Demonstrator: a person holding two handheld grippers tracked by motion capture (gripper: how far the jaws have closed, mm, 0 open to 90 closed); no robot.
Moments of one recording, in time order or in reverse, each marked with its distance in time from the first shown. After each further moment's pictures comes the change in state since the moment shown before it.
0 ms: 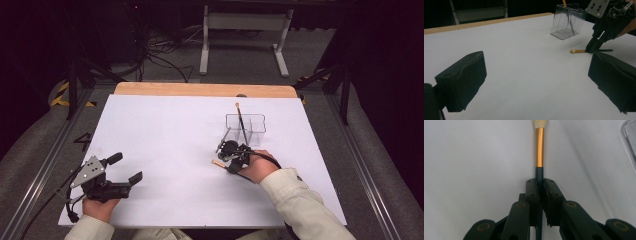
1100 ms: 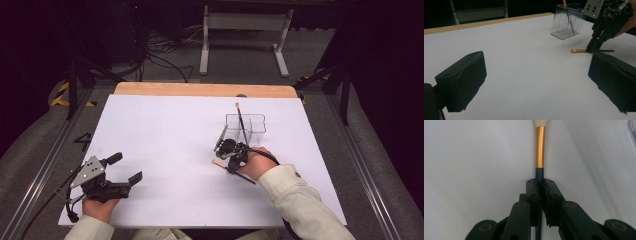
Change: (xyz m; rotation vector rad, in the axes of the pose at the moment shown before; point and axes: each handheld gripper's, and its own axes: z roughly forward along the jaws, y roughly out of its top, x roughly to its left) left arm 0.000 0.000 0.000 0.001 0.002 0.002; right arm -0.004 0.009 0.001 0.074 0.031 0.029
